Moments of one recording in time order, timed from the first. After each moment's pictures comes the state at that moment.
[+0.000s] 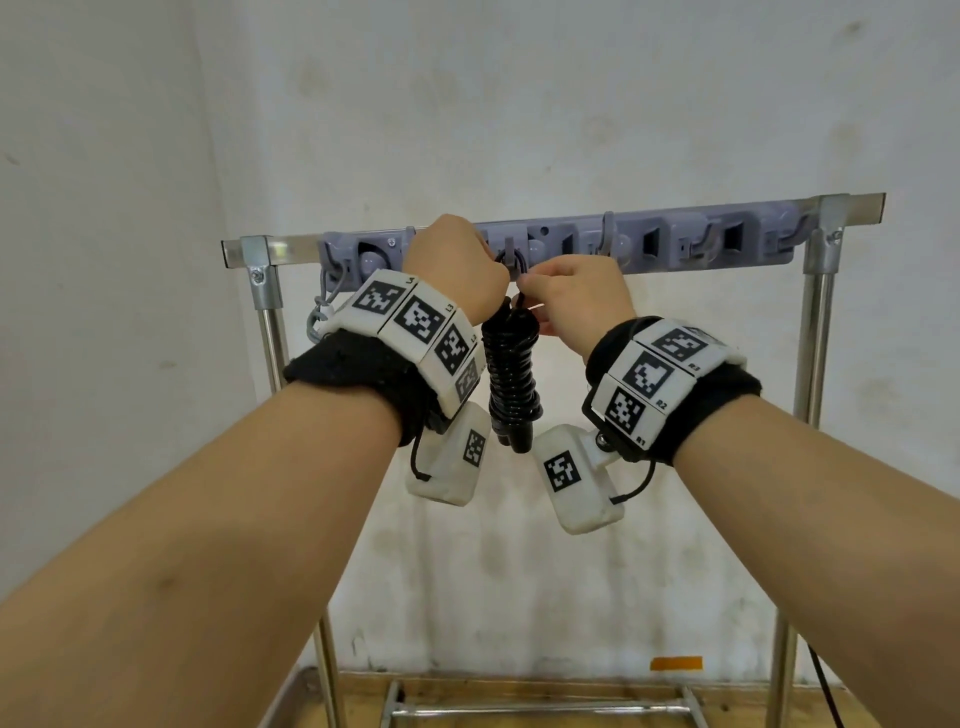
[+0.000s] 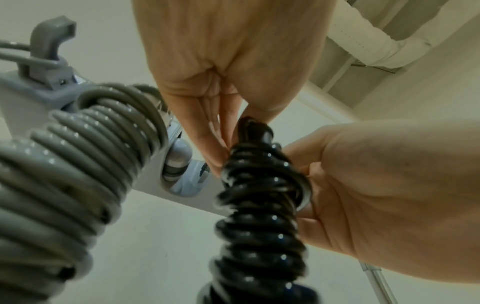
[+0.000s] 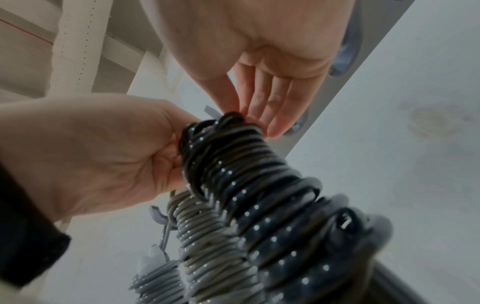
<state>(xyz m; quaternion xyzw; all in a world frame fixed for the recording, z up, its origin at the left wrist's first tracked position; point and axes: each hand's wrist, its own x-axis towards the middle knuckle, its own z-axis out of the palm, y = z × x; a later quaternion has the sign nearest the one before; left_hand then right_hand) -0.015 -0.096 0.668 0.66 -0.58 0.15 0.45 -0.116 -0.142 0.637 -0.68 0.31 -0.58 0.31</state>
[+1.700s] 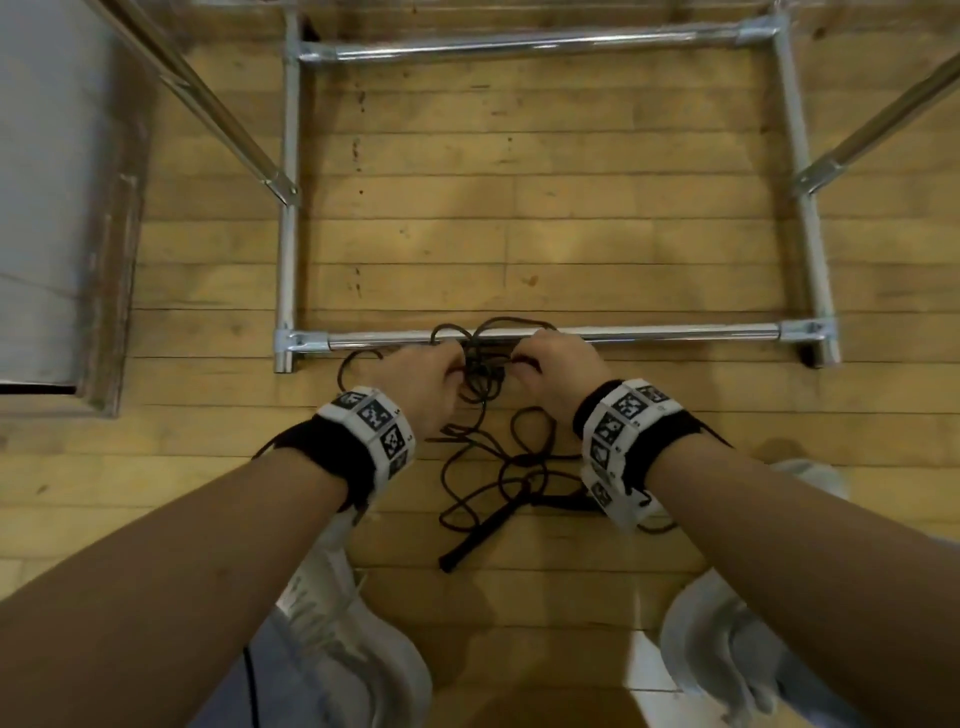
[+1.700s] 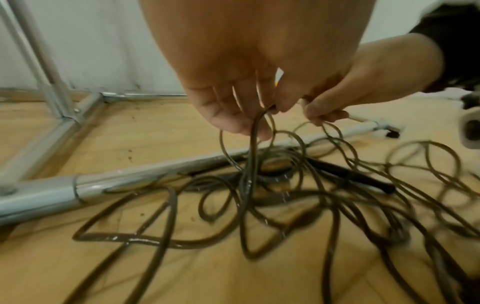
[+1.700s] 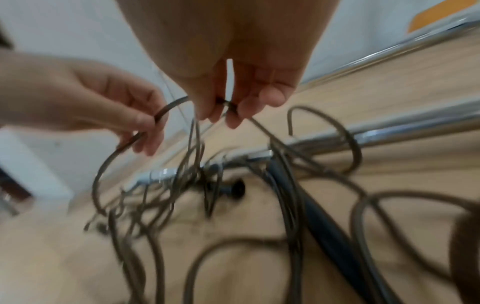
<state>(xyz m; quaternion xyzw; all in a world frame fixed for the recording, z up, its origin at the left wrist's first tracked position) 0.043 -0.003 -0.086 0.70 -0.65 -0.28 -0.01 -0.137 -0.072 -0.091 -0.83 0.44 0.04 0.33</state>
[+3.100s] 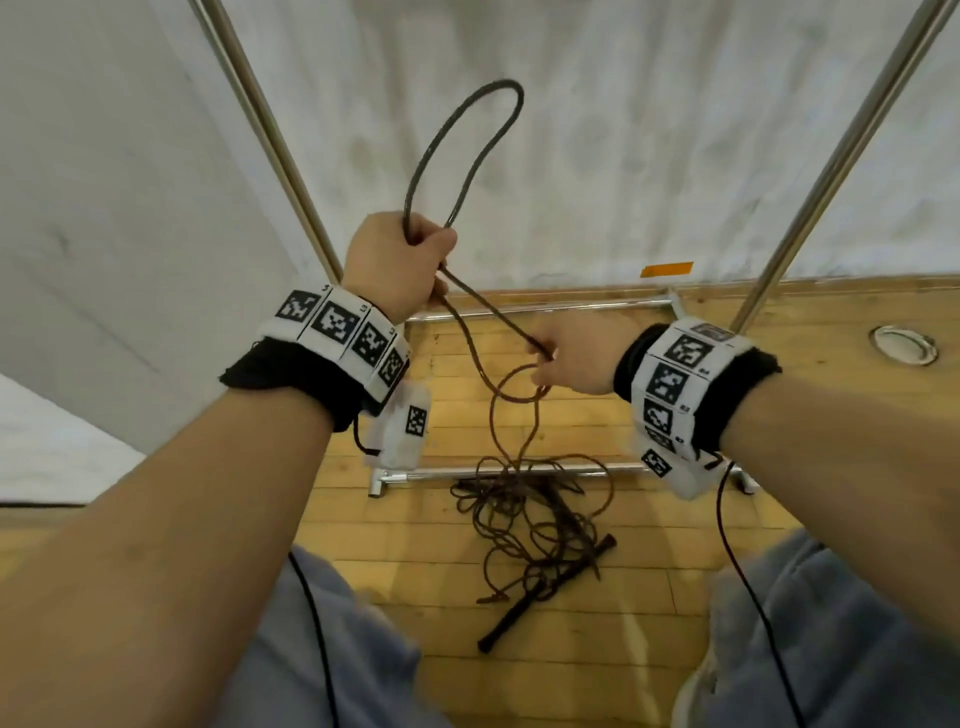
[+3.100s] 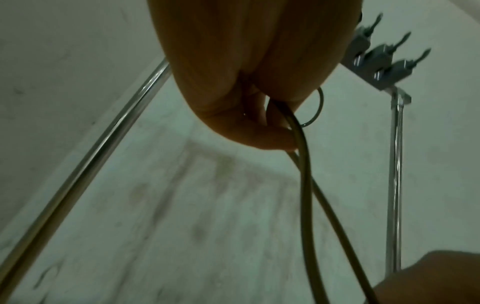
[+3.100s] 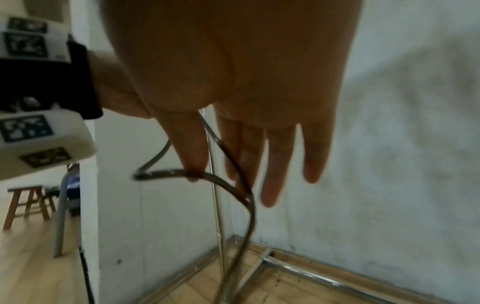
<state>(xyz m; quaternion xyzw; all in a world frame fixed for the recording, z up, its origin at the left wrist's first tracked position) 0.043 -0.021 0.279 0.71 -0.49 -0.20 0.46 -0.138 -0.054 0.240 -0.87 0.44 0.07 0.22</state>
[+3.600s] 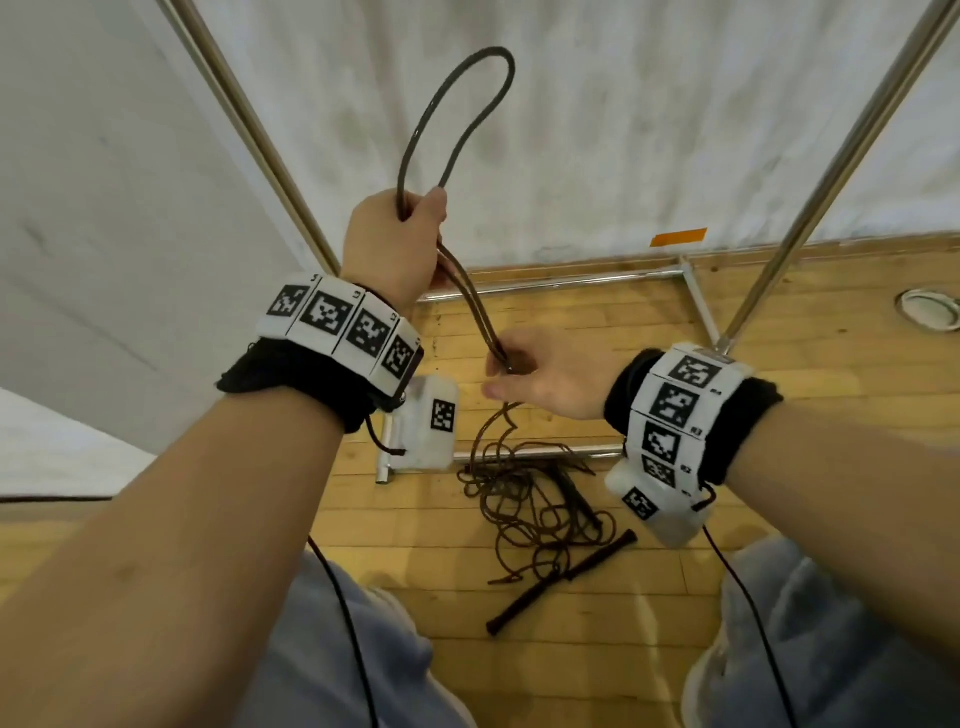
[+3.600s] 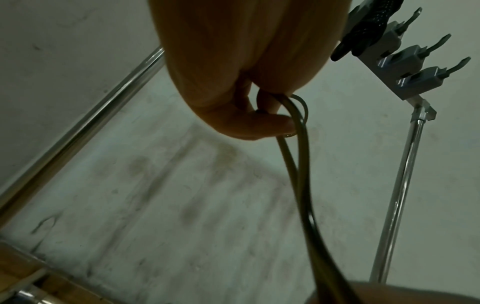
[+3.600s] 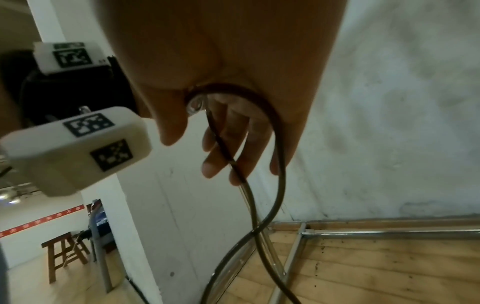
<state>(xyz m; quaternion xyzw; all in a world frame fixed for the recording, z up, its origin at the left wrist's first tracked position) 0.038 -0.041 0.269 0.71 -0.43 -0.22 0.51 -0.129 -0.039 0.217 -0.83 0.35 -0.04 0.42</state>
